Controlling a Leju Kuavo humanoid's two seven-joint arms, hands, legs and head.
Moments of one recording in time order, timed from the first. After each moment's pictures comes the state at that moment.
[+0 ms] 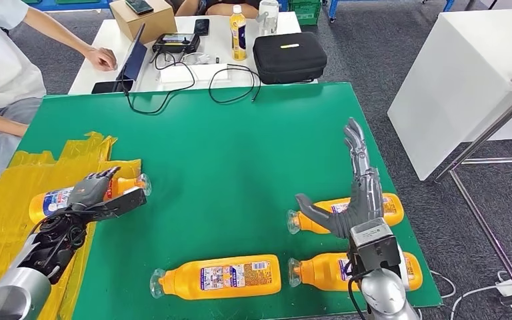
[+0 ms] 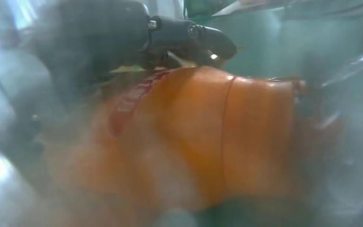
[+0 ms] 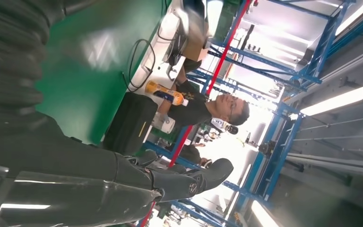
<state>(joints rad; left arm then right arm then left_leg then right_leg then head) -0.57 0.21 -0.10 -0.43 -1.12 0.12 -0.28 -0.04 -0.02 0.27 -1.76 0.31 -0.23 -0.39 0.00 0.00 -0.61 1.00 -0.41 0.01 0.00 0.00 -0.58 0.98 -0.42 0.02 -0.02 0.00</state>
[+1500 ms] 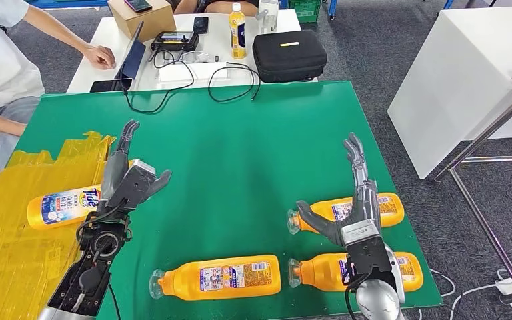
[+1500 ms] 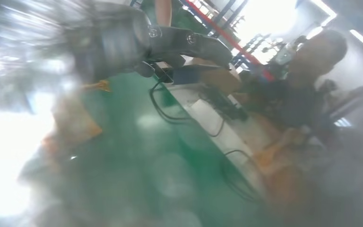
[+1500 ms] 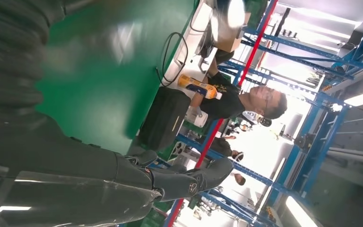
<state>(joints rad) -0.30 -0.01 -0.10 -1.17 -0.63 0.32 -0.33 0.04 0.02 0.24 -1.75 0.38 -0.28 -0.34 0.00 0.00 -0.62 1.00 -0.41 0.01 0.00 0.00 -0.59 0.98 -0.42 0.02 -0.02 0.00</state>
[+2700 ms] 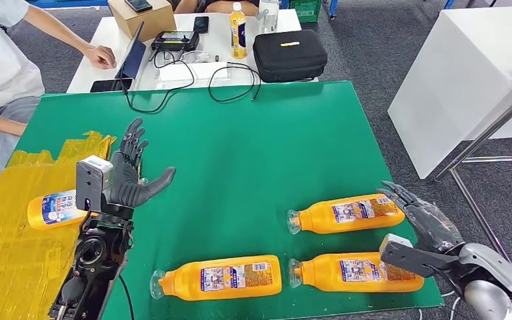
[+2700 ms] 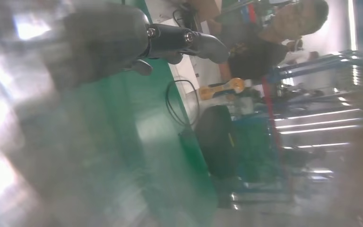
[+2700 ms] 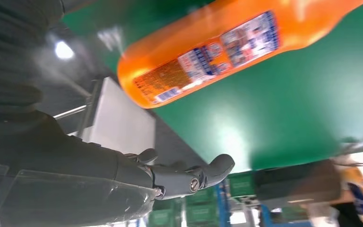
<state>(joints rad) -0.23 -0.03 -0.13 -1.35 -0.10 0.14 -0.34 0.10 -0.60 0.06 -1.66 0.57 0.16 -0.22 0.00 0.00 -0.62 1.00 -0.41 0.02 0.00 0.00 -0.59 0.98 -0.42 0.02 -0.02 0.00</state>
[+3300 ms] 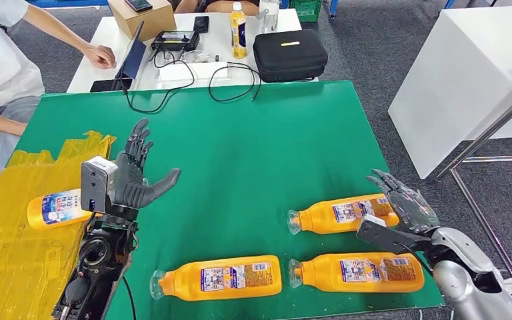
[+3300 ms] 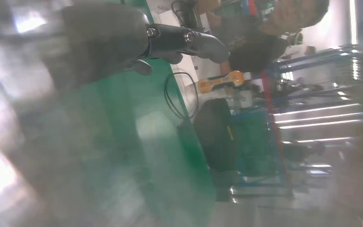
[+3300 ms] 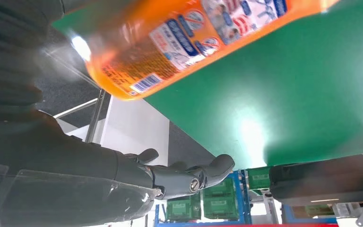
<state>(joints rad) -0.23 -0.04 -0.15 -1.35 -0.09 0.14 -0.33 -0.08 -0.50 0.18 -1.46 0.69 0.07 -0.16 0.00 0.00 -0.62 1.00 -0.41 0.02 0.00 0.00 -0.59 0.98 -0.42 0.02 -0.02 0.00</state>
